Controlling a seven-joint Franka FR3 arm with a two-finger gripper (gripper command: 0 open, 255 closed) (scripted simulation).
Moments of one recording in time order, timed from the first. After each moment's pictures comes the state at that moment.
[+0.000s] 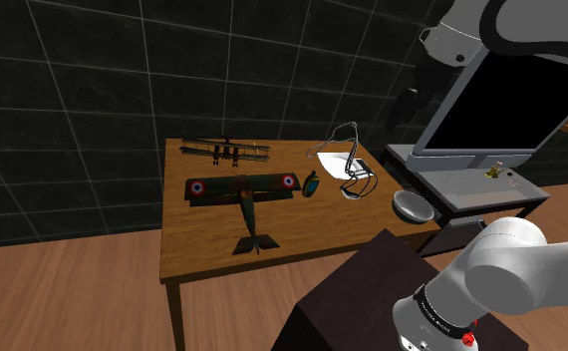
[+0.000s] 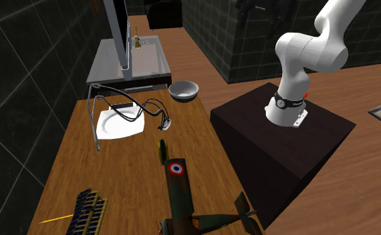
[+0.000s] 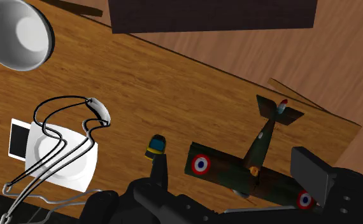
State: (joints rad) arm 0.01 -0.79 -0.02 -2.34 -0.07 1.67 -0.04
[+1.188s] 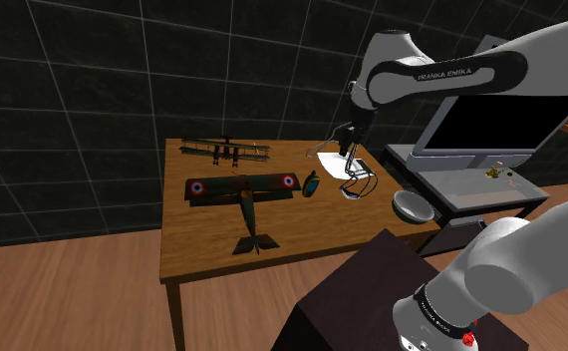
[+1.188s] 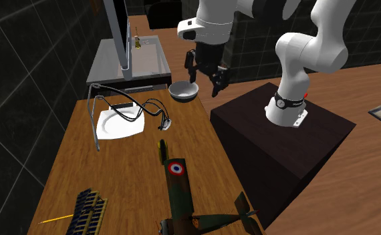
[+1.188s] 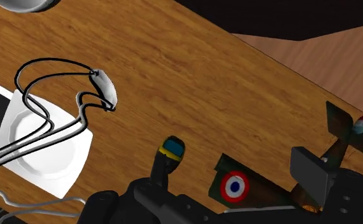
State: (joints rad) arm 0.00 -0.29 -0.11 -2.34 -0.19 2.06 -0.20
